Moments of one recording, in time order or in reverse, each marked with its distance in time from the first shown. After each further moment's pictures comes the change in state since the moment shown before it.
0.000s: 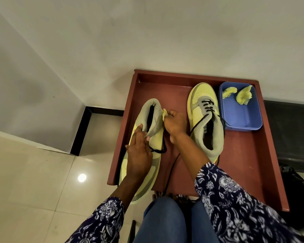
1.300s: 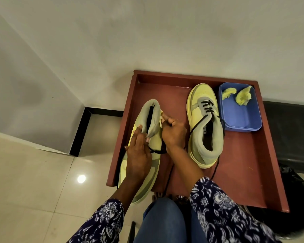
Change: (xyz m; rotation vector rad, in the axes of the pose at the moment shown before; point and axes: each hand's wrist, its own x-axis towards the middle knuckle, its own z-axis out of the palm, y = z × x) left_hand -0.002 -0.007 0.003 -0.032 -0.016 0.043; right_hand -0.020 0.023 0.005 0.055 0.113 -0.193
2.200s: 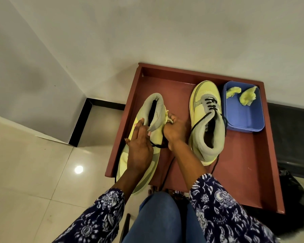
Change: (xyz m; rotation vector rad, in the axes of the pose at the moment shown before) left_hand -0.001 -0.001 0.007 0.012 -0.045 -0.086; right_hand 0.004 0.003 -0.002 -0.057 -0.118 0.198
